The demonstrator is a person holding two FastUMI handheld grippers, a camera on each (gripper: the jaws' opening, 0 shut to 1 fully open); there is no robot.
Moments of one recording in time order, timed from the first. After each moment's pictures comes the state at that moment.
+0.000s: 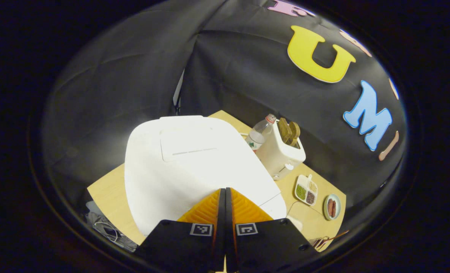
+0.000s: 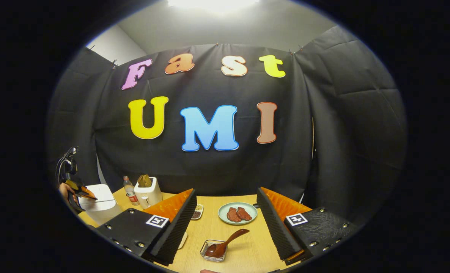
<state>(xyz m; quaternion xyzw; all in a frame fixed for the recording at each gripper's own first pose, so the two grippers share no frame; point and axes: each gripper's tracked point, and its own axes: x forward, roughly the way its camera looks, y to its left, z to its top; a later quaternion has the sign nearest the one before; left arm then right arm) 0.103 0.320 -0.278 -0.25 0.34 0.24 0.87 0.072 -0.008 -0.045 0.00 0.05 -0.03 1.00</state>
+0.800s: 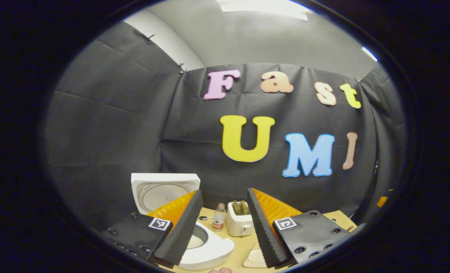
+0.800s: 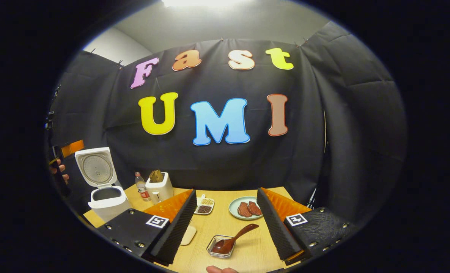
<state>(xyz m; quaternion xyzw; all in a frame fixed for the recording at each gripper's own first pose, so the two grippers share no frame) 0.061 0.200 -0.022 -0.03 0.01 0.16 0.99 0.070 0.002 -0.074 0.01 0.08 0.02 1.00</state>
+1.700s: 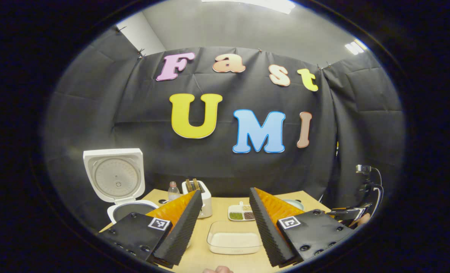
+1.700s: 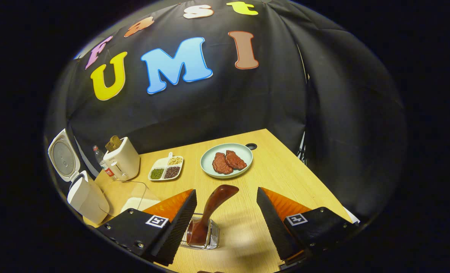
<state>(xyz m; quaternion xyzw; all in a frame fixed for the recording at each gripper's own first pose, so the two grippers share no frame) 0.057 0.083 -0.086 -0.03 0.08 0.01 1.00 0.150 -0.059 -0.281 0.10 0.27 -0.07 0.96</state>
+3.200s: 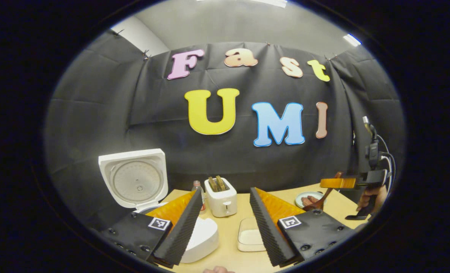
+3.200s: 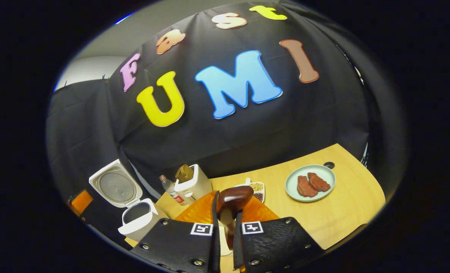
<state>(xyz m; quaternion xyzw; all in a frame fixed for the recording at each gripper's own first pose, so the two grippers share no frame) 0.057 0.170 -0.093 0.00 0.09 0.06 0.99 0.204 0.138 -0.166 0.14 0.18 0.14 0.96</state>
